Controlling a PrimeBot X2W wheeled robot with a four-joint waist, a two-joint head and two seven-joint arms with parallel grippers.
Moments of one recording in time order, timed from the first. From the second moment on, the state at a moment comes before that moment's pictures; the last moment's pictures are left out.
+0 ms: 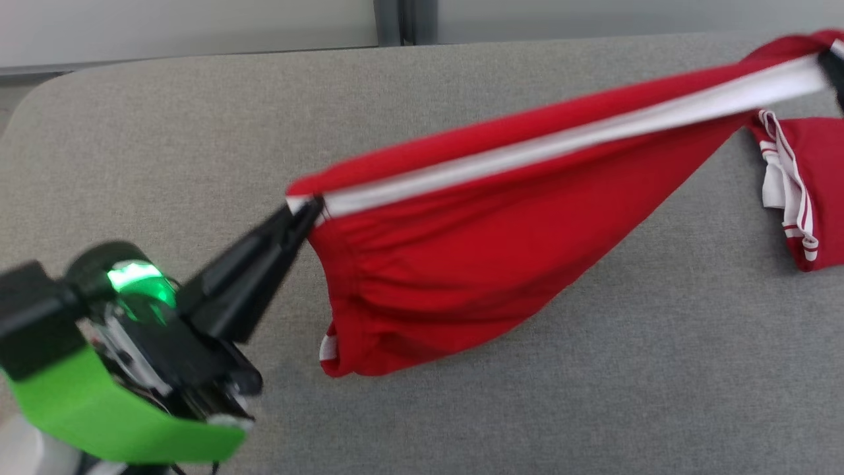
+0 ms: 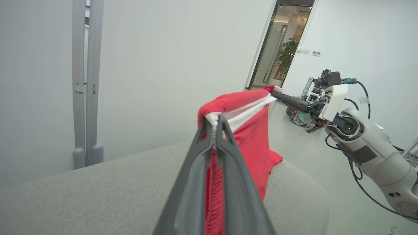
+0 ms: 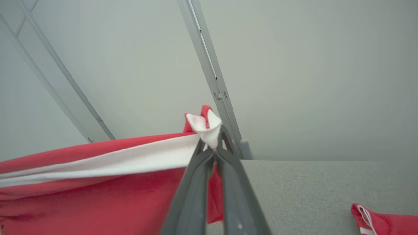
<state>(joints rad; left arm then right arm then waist) -0.22 0.52 -0.36 -0.58 -0.91 -0.13 0.11 -0.31 -0.51 -0.12 -0.32 0.94 0.13 0.33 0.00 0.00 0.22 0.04</state>
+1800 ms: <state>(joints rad) -0.07 0.42 -0.68 -0.04 -0.93 0.12 -0.26 0.13 -0.05 -0.18 -0.08 0.76 0.13 0.03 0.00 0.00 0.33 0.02</state>
